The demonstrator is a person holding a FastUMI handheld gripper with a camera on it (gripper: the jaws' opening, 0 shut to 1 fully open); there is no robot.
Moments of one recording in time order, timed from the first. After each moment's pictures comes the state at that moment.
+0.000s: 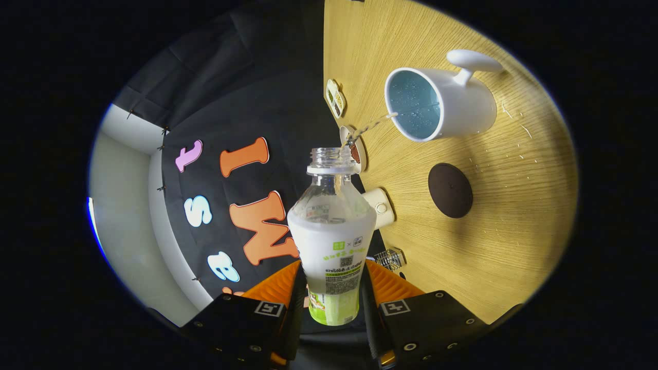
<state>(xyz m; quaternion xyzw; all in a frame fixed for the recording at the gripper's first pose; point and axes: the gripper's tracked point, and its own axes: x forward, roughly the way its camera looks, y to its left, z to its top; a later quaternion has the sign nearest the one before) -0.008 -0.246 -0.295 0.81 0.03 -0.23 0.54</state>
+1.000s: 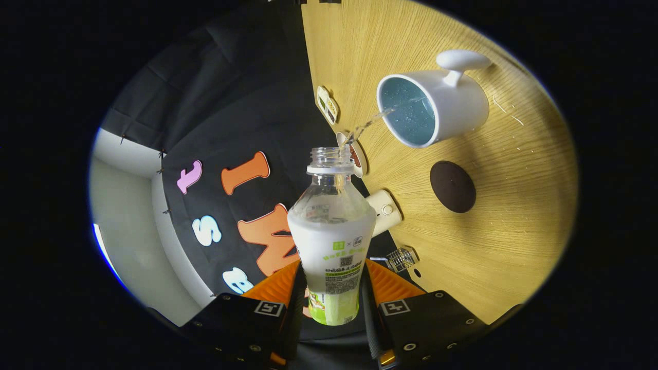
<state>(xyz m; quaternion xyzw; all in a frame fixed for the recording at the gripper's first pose) -0.018 -0.270 -0.287 0.84 0.00 -0.24 0.49</state>
